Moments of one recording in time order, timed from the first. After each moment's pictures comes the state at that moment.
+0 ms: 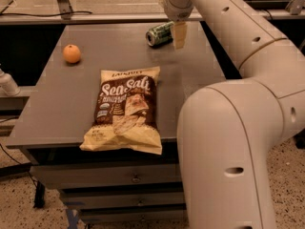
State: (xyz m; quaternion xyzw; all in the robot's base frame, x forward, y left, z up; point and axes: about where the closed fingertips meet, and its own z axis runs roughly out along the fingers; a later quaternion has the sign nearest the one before) arm 0.830 -0.072 0.901 -0.77 0.56 -0.19 0.23
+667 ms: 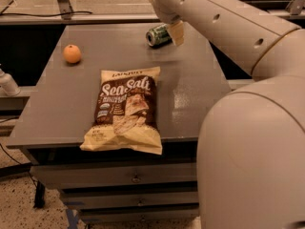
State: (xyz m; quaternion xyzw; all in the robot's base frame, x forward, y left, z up) arm 0.824 -0.062 0.923 -0.79 0.47 -0.33 0.20
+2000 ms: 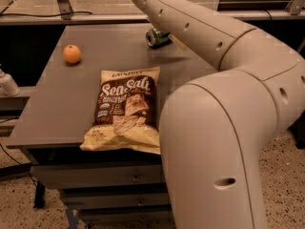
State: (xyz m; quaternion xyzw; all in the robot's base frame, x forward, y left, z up) arm 0.841 -0.074 0.874 -0.85 0.40 -0.35 0.05
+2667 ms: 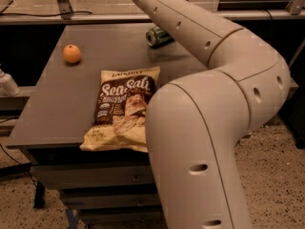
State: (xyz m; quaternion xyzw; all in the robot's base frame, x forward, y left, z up) arm 0.855 -0.083 0.875 -0.84 0.41 -0.35 0.02
